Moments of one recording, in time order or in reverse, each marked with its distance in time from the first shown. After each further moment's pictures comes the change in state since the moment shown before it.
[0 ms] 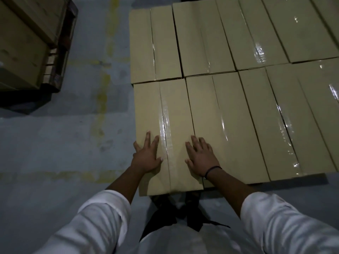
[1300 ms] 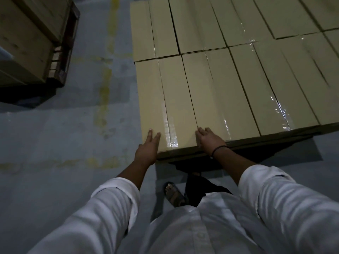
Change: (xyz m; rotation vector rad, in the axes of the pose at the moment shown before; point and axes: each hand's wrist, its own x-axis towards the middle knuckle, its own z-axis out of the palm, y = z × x) left_hand -0.116 -0.010 0.086 0.099 0.039 -0.024; right_hand -0.091 -0.001 0.056 -0.077 -0.071 0.020
